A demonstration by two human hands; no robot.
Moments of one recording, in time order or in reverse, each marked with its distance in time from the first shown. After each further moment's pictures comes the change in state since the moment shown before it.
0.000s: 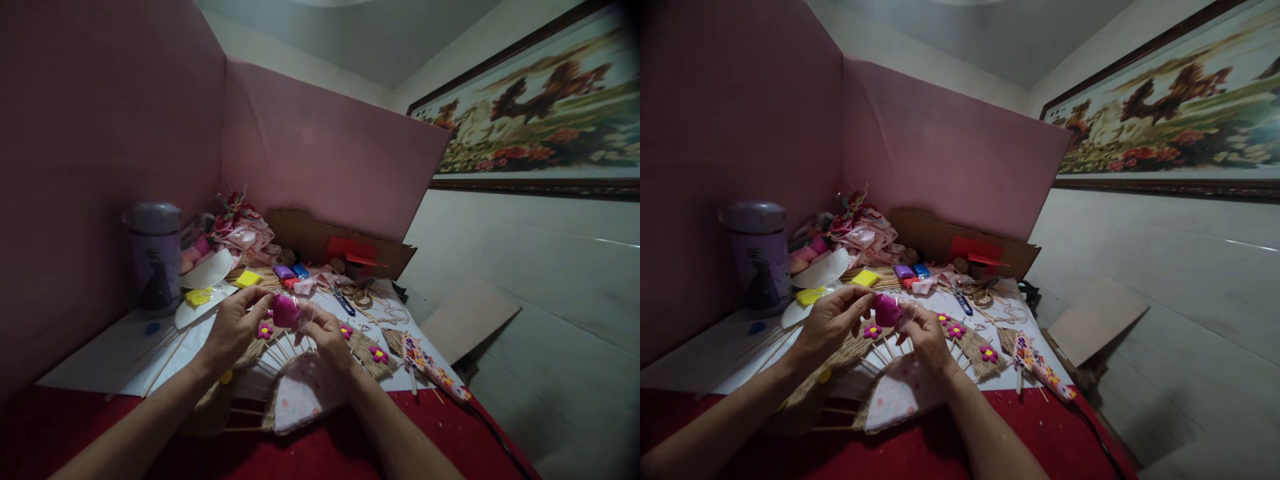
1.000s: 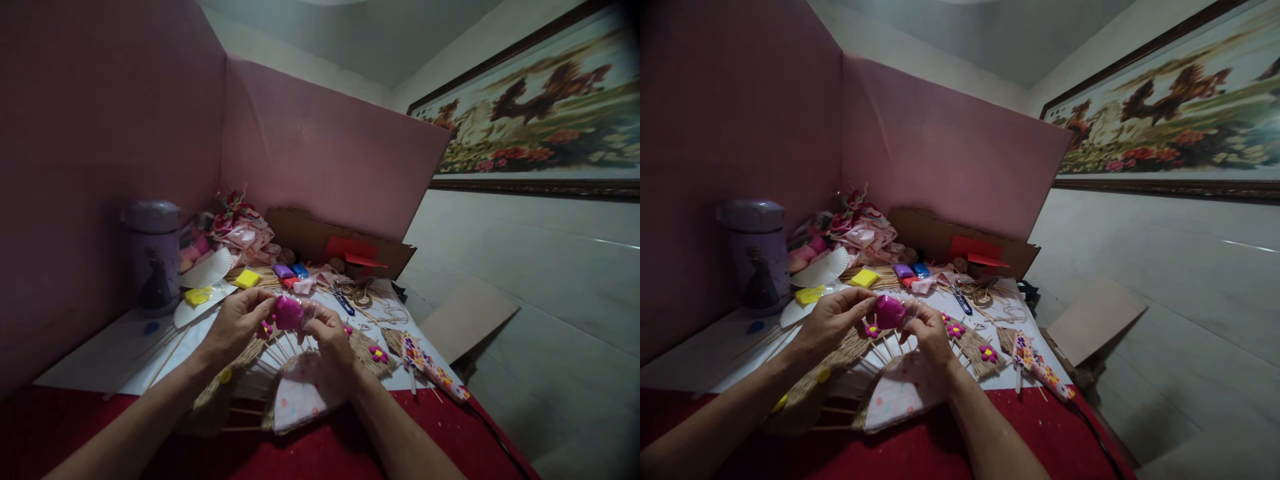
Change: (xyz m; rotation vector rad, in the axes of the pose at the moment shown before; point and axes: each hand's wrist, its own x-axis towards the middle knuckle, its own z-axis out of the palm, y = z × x) left_hand 0.002 -0.003 0.000 -0.155 -0.179 -0.087; right_hand 0.001 0.002 -0.003 0.121 0.031 0.041
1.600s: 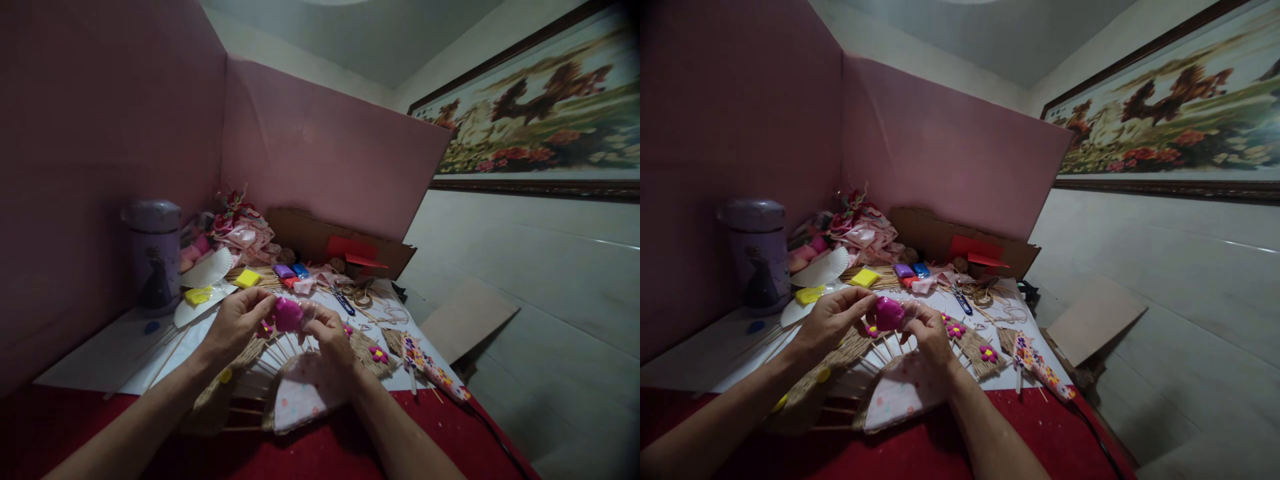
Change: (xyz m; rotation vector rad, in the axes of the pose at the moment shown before) left_hand 0.000 0.000 0.000 0.050 0.014 -0.005; right_hand -0.002 -0.004 0.001 -0.052 0.008 -0.006
